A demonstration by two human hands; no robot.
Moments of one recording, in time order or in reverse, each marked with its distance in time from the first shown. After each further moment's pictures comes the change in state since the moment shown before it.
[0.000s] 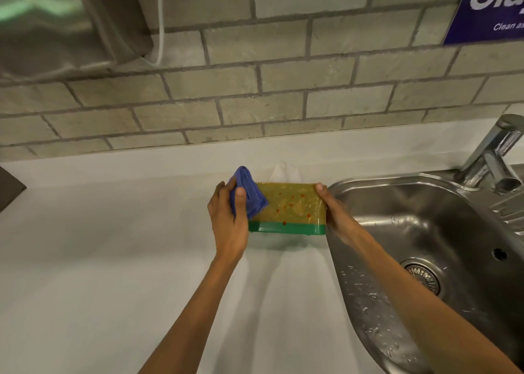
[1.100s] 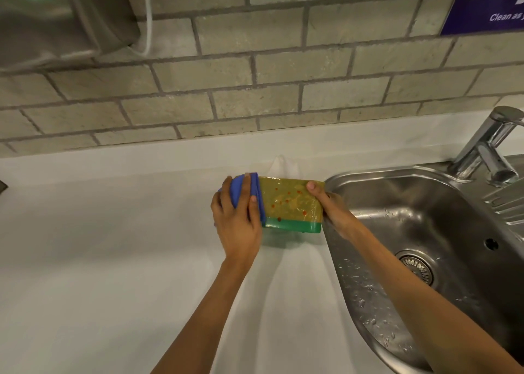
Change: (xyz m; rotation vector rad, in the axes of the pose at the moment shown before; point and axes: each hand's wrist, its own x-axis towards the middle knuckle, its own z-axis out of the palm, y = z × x) left_hand -0.011 -0.016 0.020 0.504 0.024 0.169; right_hand 0.000 0.001 0.003 -0.081 0.084 -0.027
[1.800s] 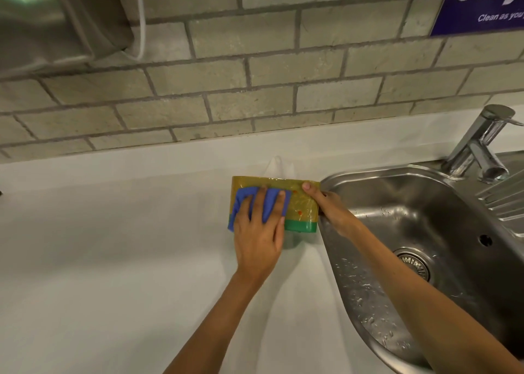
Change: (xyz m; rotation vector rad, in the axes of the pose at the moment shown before) left_hand -0.025 0.014 0.011 0.276 0.018 0.452; right_hand 0.005 -0.001 -0.003 -0.023 0.016 0.014
